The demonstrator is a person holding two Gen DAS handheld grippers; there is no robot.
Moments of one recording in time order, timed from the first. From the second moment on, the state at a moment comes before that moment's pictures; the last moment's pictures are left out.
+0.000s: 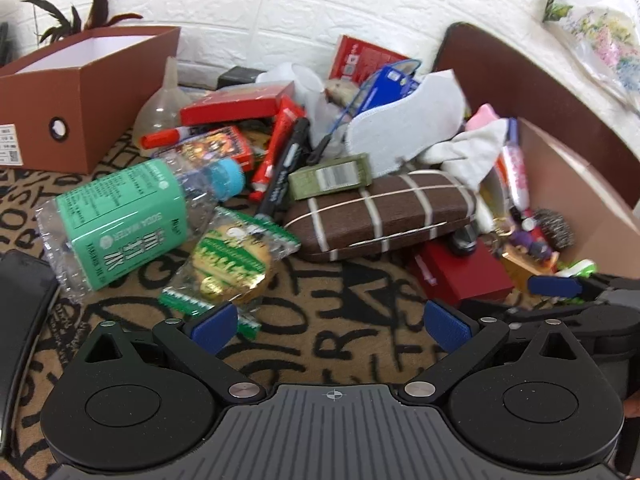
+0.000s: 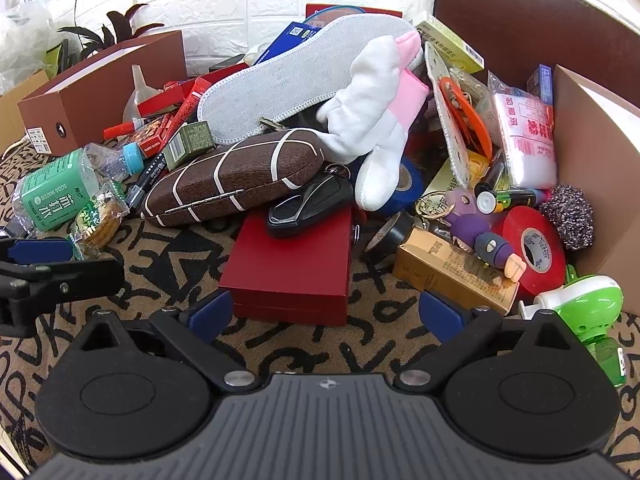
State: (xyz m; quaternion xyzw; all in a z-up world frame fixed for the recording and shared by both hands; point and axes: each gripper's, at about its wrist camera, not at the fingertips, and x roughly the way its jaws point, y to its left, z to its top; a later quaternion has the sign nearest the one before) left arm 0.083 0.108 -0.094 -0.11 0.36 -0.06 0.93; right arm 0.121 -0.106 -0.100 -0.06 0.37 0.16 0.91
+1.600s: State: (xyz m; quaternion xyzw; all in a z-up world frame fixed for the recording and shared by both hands) left arm 0.126 0.143 -0.108 -0.07 0.37 -0.01 0.93; right arm 0.125 -0.066 -0.102 -0.04 0.36 0.14 0.92
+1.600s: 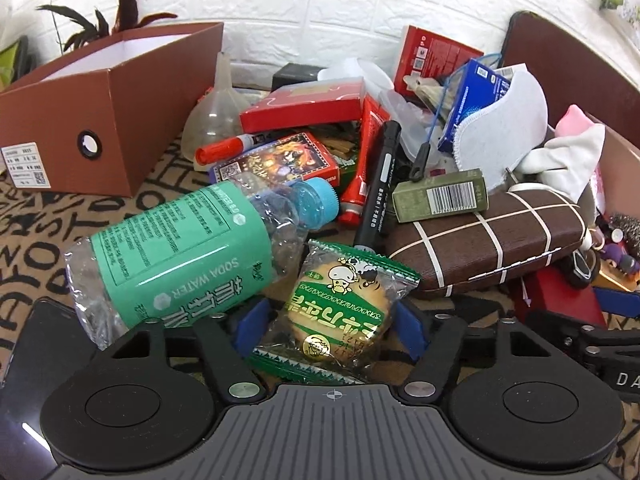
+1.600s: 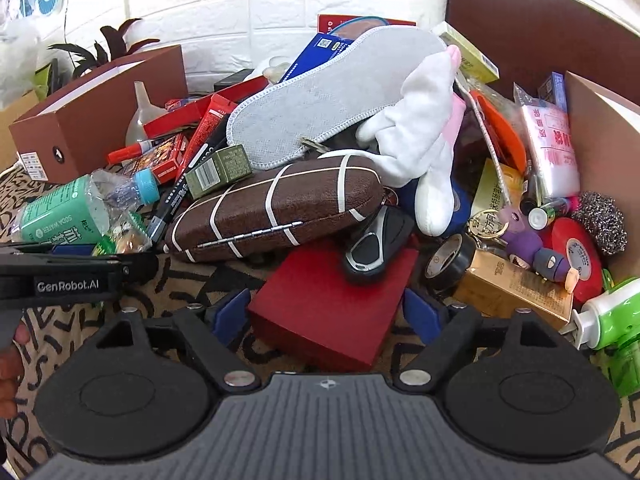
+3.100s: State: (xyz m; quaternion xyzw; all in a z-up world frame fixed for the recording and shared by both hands) left arm 0.088 0.046 -0.107 0.02 0.40 -0.10 0.91; right arm 0.080 -0.126 -0.115 -0.03 0.40 0.11 0.91
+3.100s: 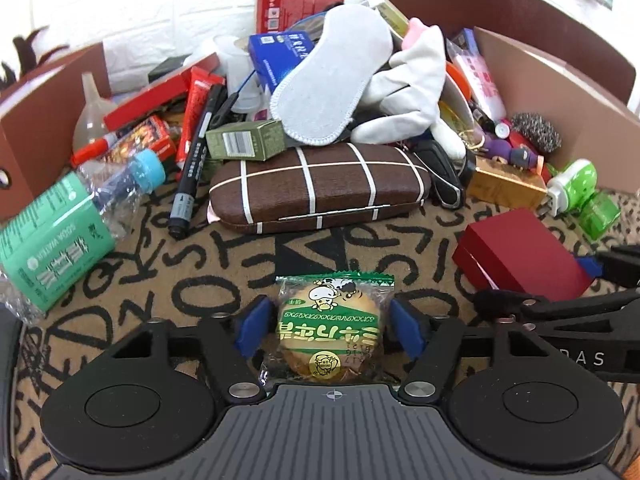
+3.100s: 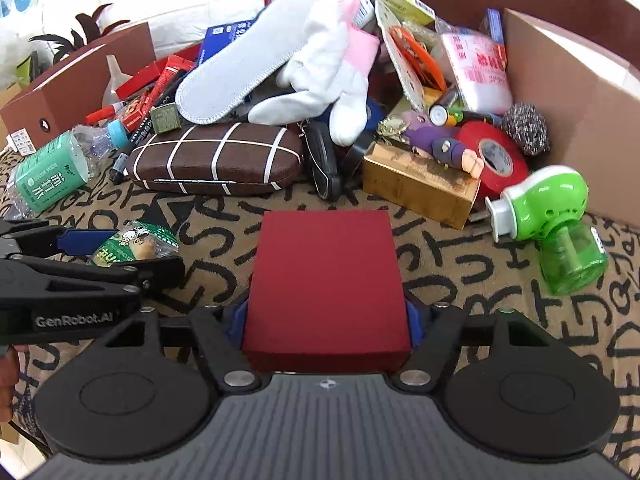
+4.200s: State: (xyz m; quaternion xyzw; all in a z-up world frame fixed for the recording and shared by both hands) left arm 0.115 -0.097 -0.003 -0.04 0.33 -0.25 0.91; right arm 0.061 -0.252 -0.027 0.03 0.30 0.09 0.95
